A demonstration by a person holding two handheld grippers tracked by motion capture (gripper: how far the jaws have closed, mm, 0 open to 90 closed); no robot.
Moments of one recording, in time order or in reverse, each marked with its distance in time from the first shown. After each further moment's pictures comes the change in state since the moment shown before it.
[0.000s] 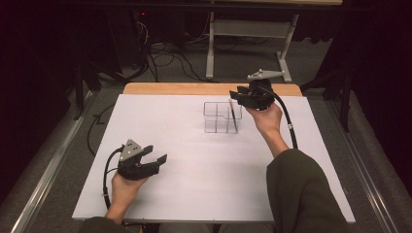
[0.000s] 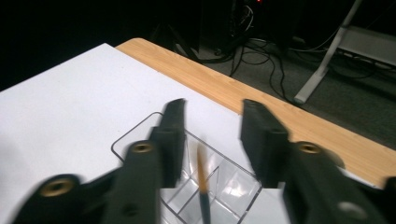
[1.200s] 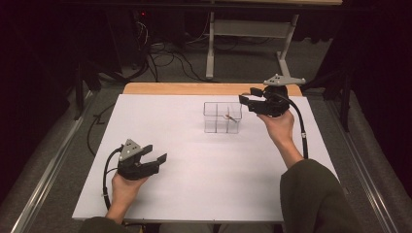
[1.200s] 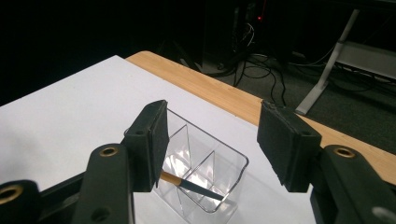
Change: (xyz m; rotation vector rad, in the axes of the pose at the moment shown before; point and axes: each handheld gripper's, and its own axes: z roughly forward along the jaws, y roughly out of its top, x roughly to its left) left arm 0.000 0.000 0.000 -0.012 0.003 -0.020; right arm -0.006 -0.016 -0.040 -0.074 0.012 0.001
